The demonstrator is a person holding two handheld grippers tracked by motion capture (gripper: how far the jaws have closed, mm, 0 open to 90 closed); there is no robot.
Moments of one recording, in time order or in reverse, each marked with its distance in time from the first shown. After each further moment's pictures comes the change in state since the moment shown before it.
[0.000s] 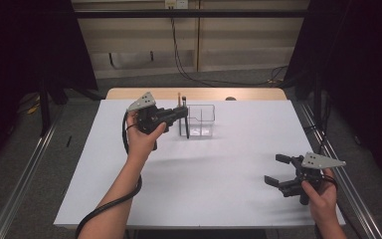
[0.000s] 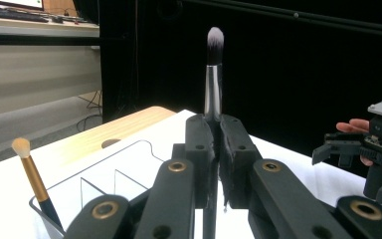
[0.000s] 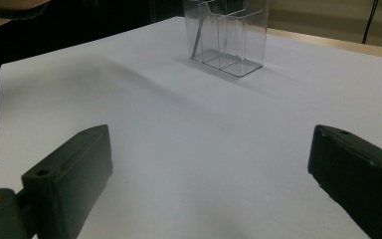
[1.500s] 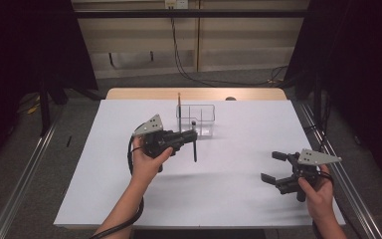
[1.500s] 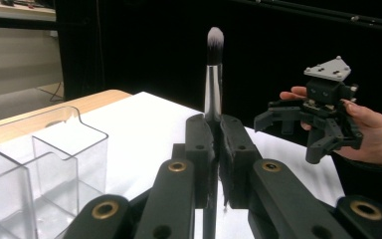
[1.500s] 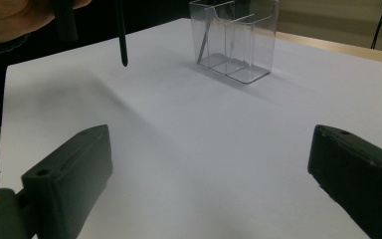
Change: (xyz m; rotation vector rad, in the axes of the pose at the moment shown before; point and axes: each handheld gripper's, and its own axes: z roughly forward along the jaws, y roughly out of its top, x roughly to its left) left arm -0.047 -0.036 -0.005 0.024 -0.108 -0.005; right arm 0.000 0.008 0.009 -0.002 0.025 -0.008
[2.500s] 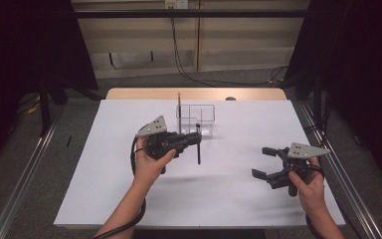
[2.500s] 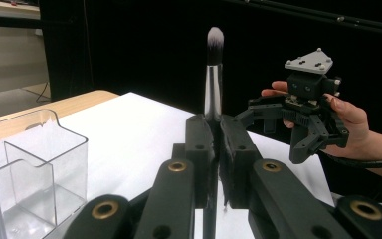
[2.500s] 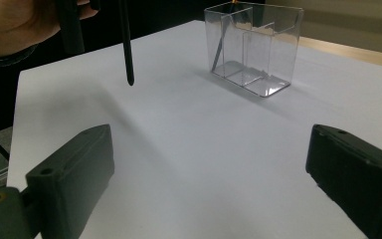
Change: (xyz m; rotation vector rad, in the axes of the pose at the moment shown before) left arm -0.009 -0.001 0.006 0.004 -0.039 -0.001; right arm 0.004 0.017 0.022 0.018 0.043 0.003
